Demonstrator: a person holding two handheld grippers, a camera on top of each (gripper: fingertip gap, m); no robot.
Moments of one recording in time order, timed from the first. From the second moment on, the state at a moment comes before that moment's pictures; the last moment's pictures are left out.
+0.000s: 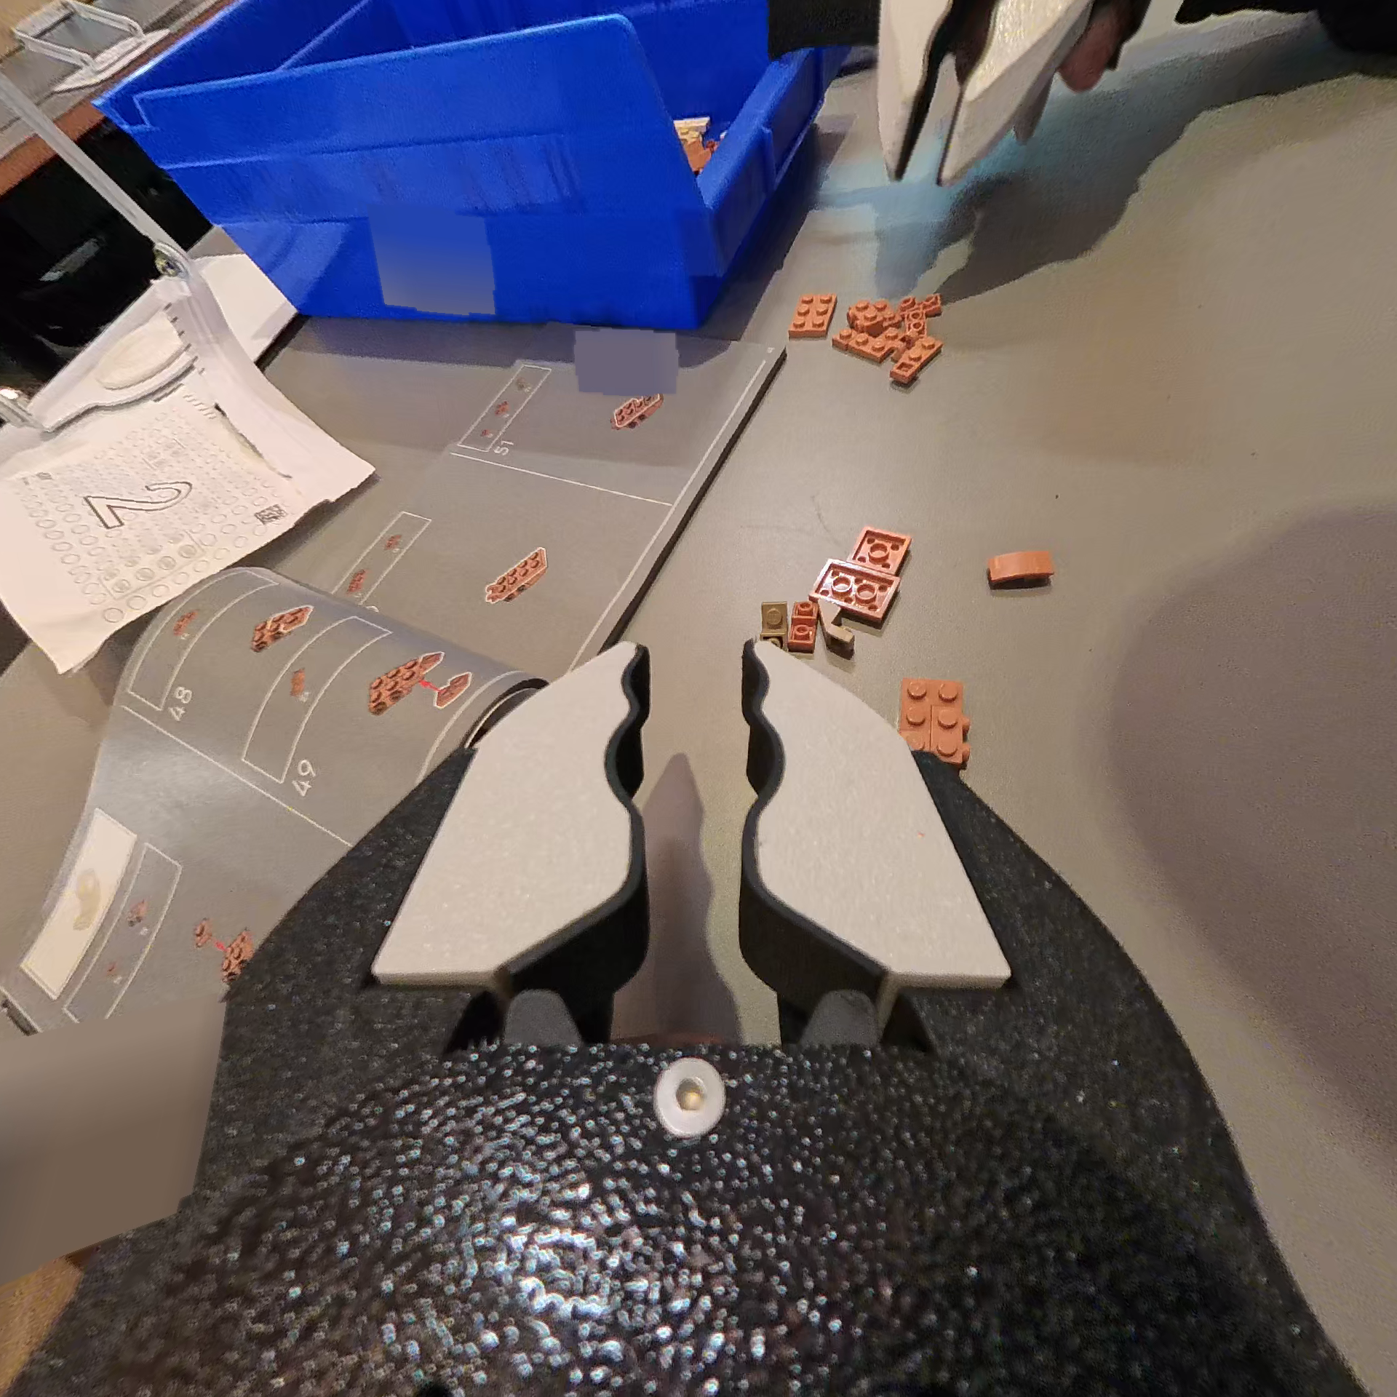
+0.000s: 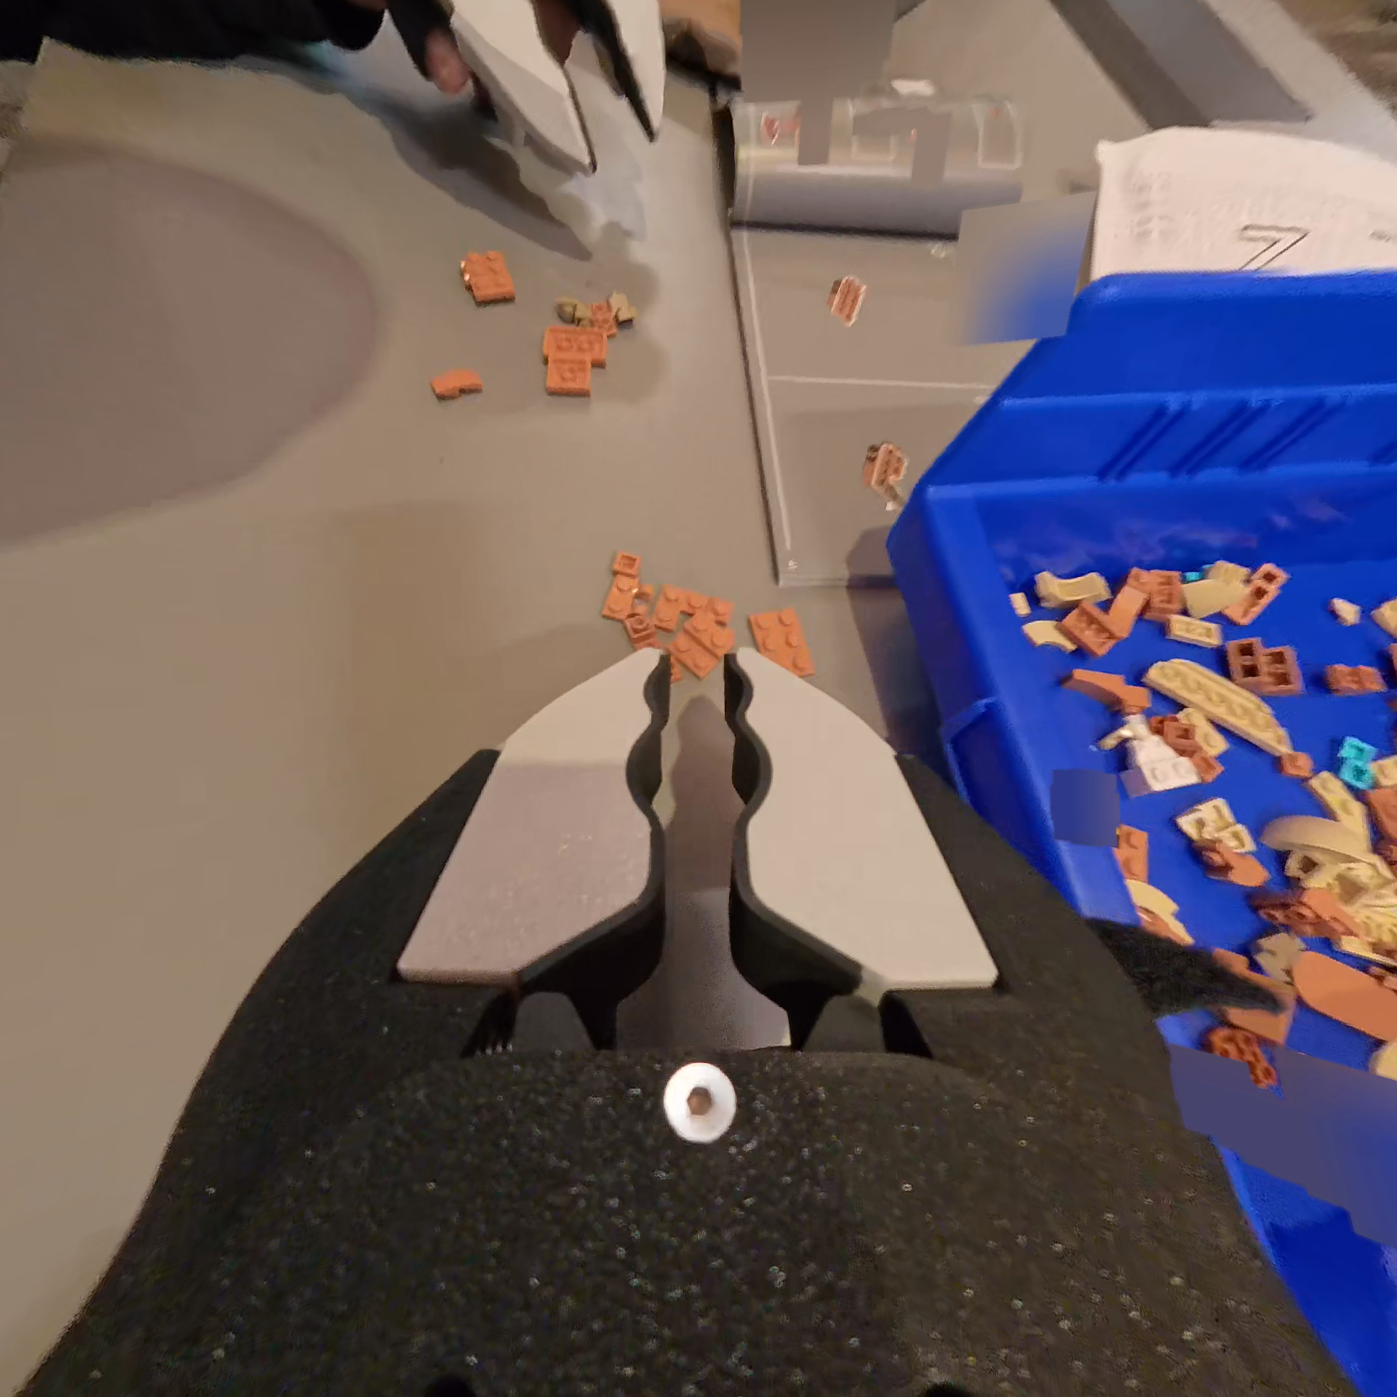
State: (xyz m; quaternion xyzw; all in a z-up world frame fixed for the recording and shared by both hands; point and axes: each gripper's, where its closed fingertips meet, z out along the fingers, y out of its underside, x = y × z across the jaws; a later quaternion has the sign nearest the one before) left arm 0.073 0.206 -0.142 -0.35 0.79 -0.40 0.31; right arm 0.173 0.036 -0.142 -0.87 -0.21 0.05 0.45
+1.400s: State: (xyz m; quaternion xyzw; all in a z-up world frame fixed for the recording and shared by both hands) left arm 0.074 0.207 -0.146 -0.35 0.80 -0.38 0.32; right arm 0.162 0.042 -0.178 -0.90 -0.20 0.07 0.37
